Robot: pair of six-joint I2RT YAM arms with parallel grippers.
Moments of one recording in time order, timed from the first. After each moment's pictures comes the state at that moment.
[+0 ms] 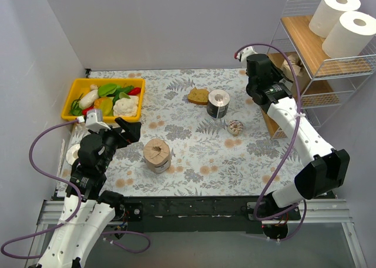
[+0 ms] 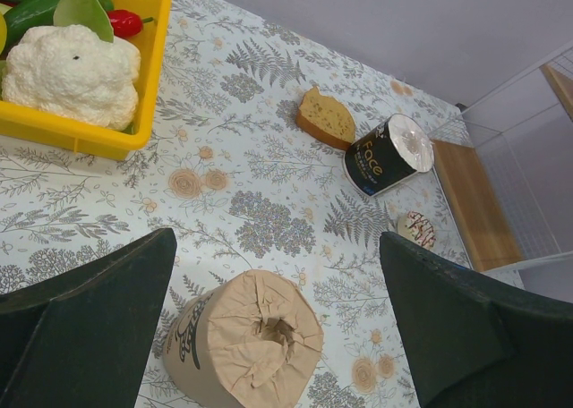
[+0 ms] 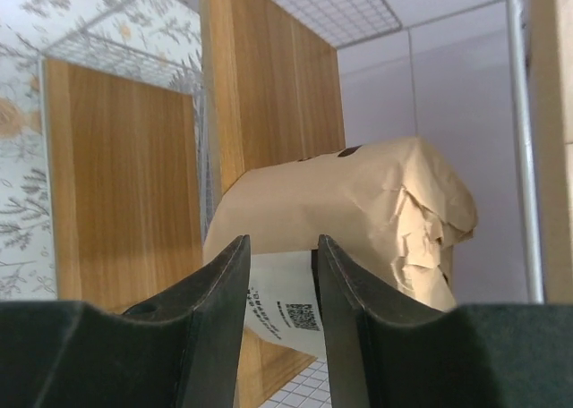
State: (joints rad) left arm -0.29 0.47 0.68 -0.37 -0.09 -0.57; right arm 0.43 1.47 1.49 -0.44 0.80 -0.70
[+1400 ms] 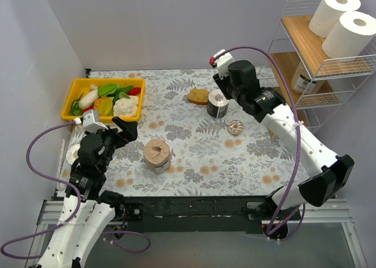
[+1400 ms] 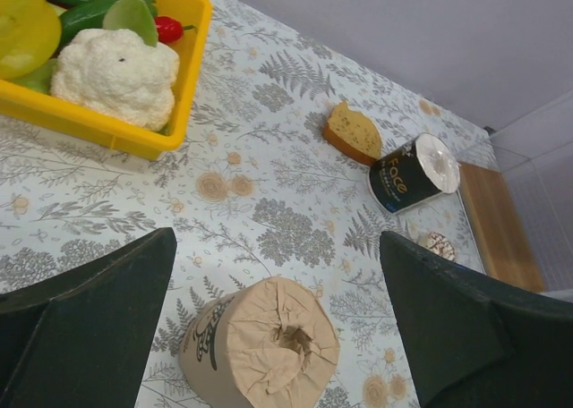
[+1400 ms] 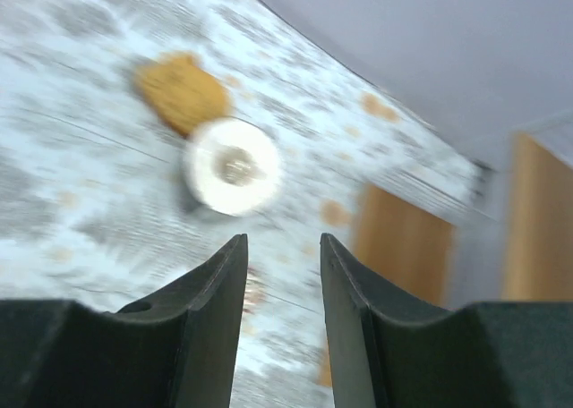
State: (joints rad) left arm -0.29 0.47 0.69 -0.39 -0.16 -0.58; right arm 0.63 1.44 1.56 -0.59 0.38 -0.33
